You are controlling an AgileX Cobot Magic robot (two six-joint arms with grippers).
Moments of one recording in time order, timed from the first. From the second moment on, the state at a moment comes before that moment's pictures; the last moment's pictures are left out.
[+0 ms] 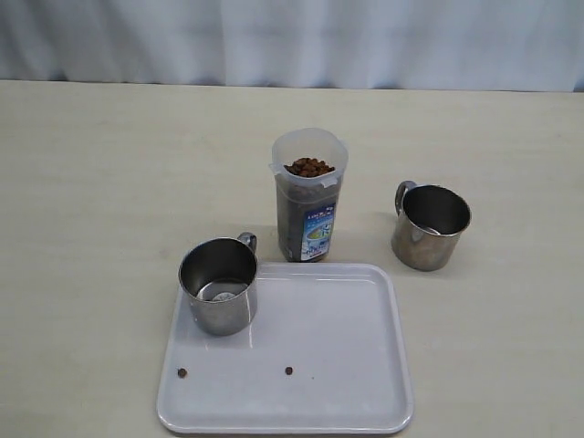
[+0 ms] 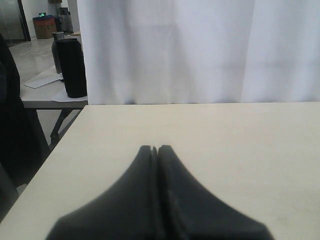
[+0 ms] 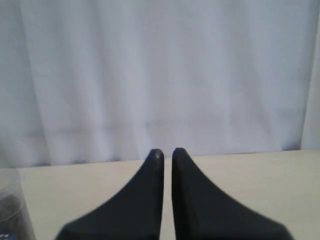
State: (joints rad) left arm 0.03 0.00 0.00 0.02 0.19 0.05; right arm 0.18 0.15 0.00 0.06 -0.12 0.01
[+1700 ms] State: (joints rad) left arm 0.03 0.00 0.00 0.02 0.19 0.05; right arm 0.44 1.76 -0.51 0.19 -0.45 -0.26
